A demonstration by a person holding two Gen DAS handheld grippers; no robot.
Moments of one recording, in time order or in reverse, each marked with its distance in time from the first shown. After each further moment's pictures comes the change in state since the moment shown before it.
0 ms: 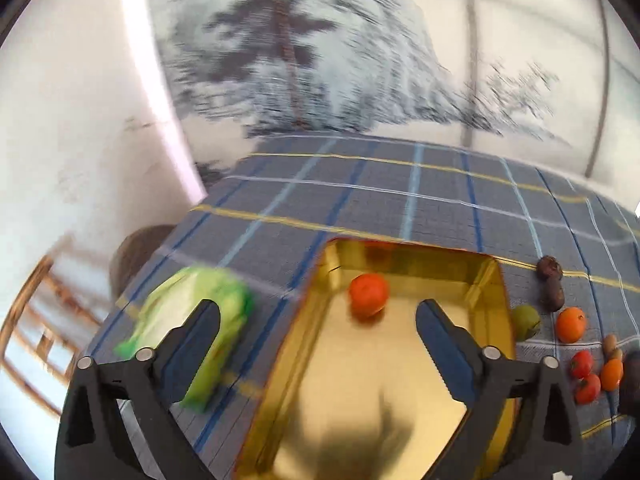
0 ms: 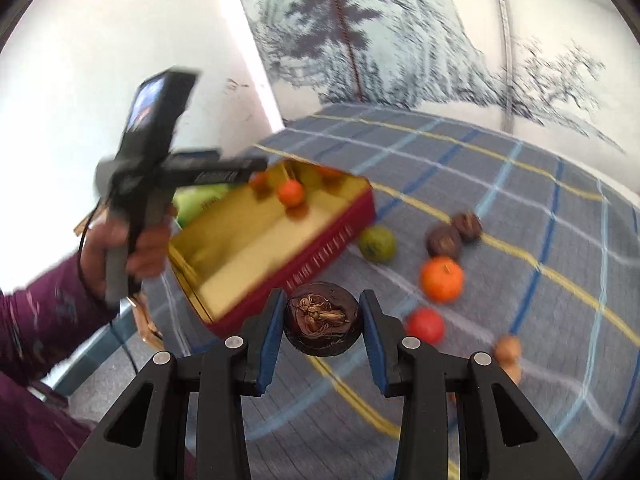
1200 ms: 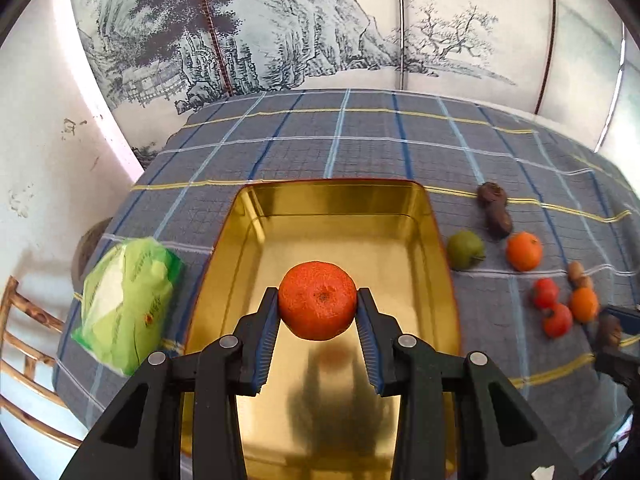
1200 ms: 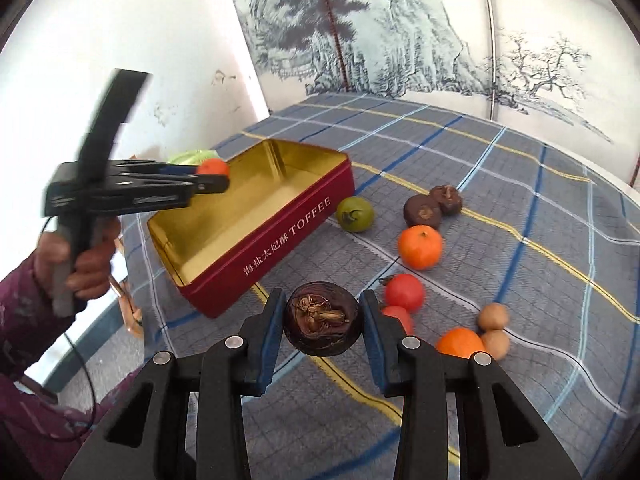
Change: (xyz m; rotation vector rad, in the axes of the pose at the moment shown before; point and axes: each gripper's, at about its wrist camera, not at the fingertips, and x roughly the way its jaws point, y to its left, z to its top) left arm 0.011 -0.053 -0.014 0.179 0.159 -0.164; right arm -0.009 -0.010 -0.043 0.028 0.019 -0.091
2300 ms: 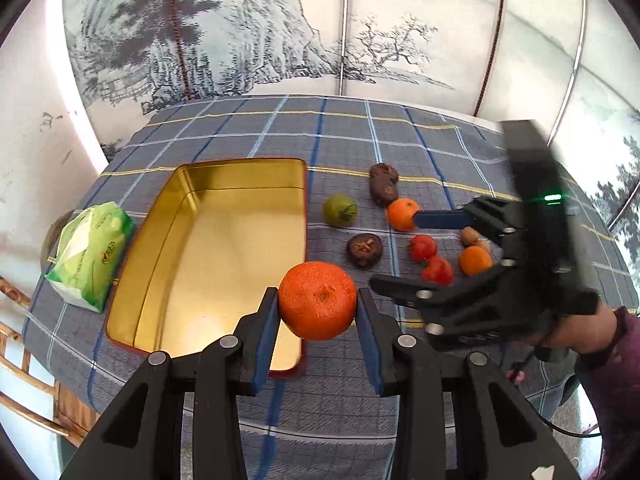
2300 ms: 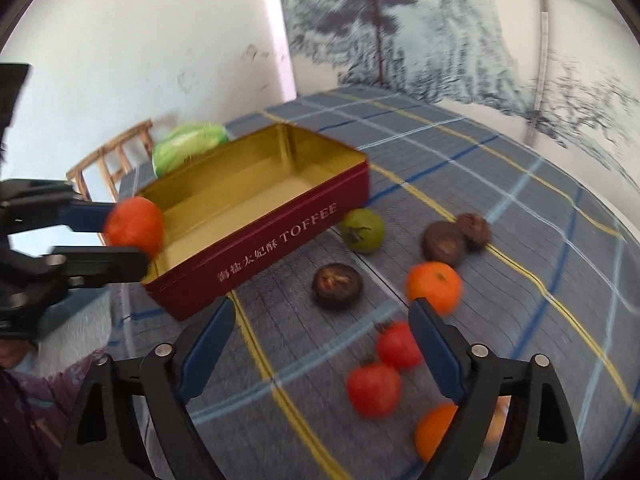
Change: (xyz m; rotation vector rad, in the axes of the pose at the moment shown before) left arm -0.083 -0.067 -0.053 -0.031 -0.035 -0.166; right arm 0.068 -0.004 0.024 -0.196 0.074 0.053
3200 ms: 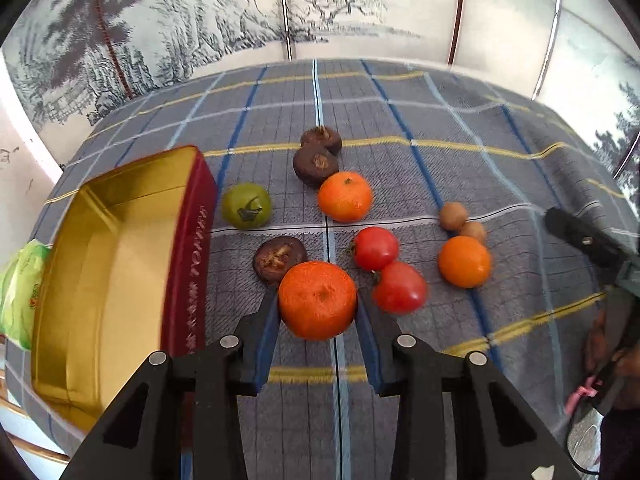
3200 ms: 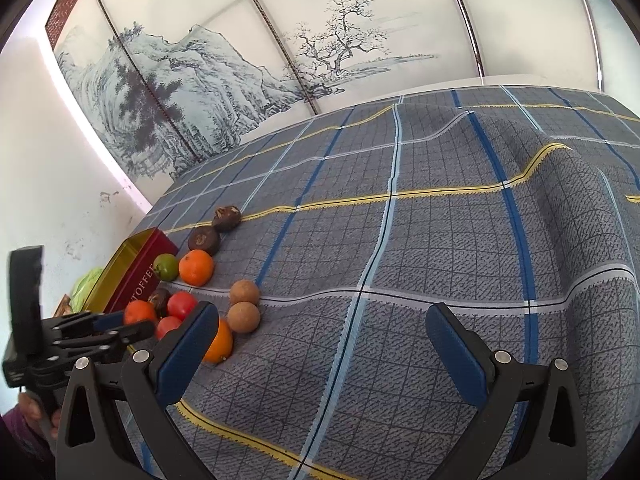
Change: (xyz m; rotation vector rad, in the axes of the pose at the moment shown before) left arm 0.079 -0.075 0.018 0.143 0.103 -0.027; right arm -0.112 -0.134 -0.136 0.679 -0.249 -0.262
